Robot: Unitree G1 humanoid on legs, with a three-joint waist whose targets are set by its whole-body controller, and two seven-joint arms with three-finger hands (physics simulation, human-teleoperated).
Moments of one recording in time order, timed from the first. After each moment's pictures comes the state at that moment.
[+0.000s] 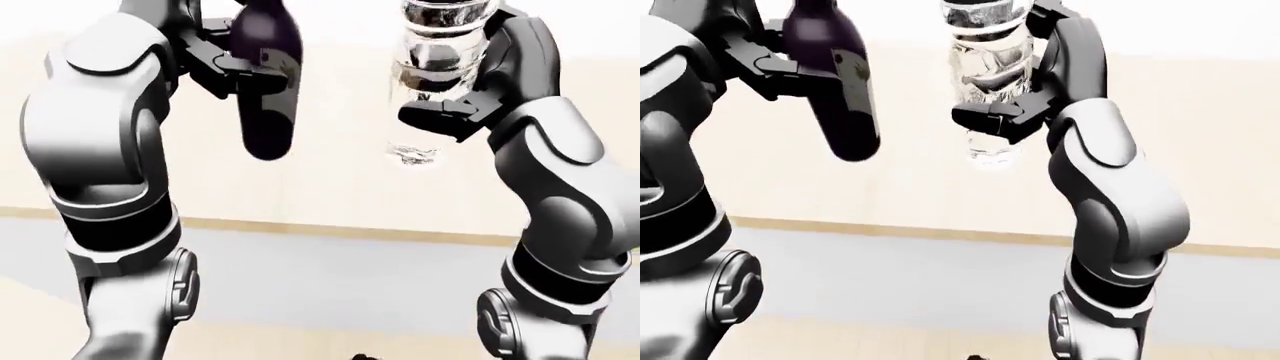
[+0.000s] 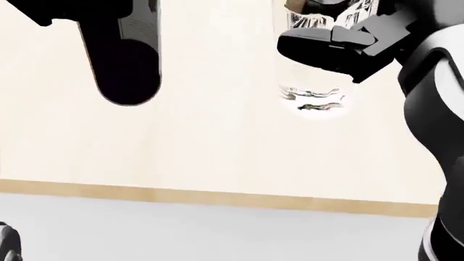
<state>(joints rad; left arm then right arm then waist) -1.18 0.39 0.09 -0.19 0.10 1.18 -0.32 -0.87 -0.29 -0.18 -0.48 0.39 1.03 -0.19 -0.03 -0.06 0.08</state>
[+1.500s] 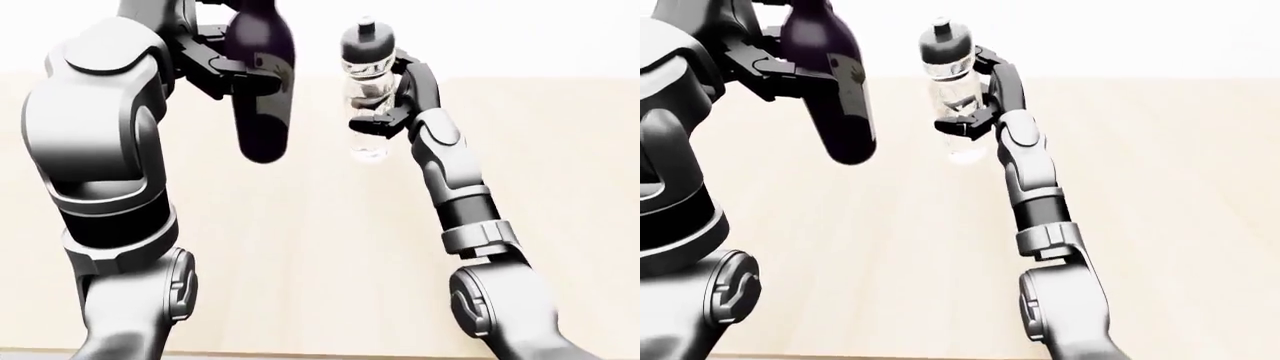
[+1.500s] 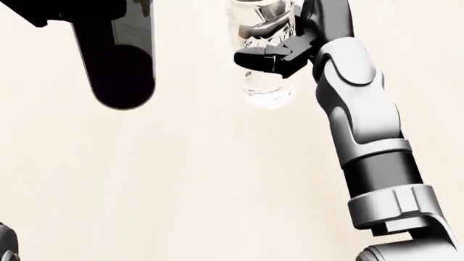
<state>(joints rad) -1.18 0.39 0.10 -0.16 0.11 1.18 -0.33 -1.05 -0.17 -0.09 0.68 0.15 0.11 0.07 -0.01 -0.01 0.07</state>
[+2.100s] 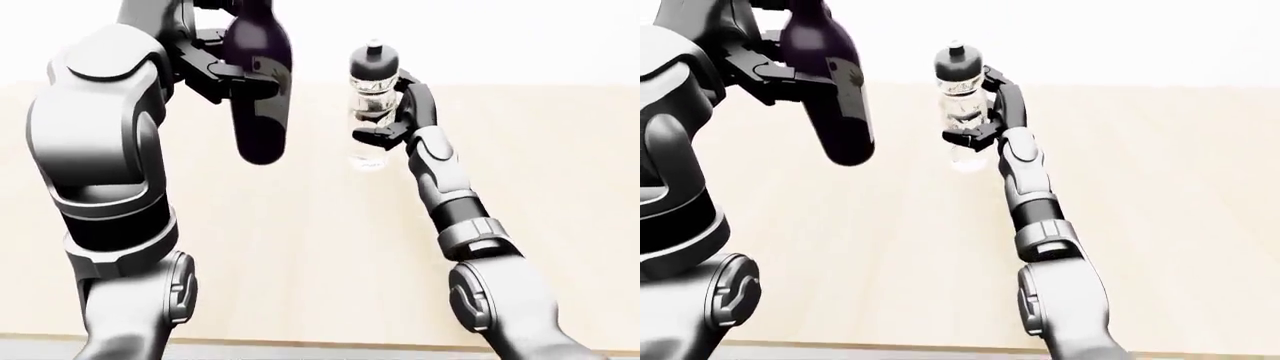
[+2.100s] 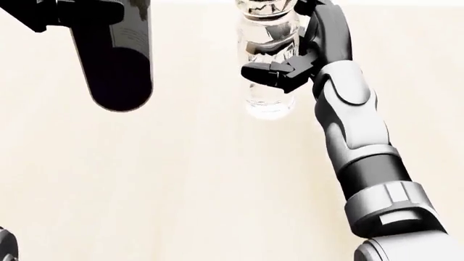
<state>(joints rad) -1.16 0.39 0.10 -0.16 0.12 1.17 -0.33 -1.08 -0.17 -0.12 0.99 0.18 -0.14 0.08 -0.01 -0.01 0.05</state>
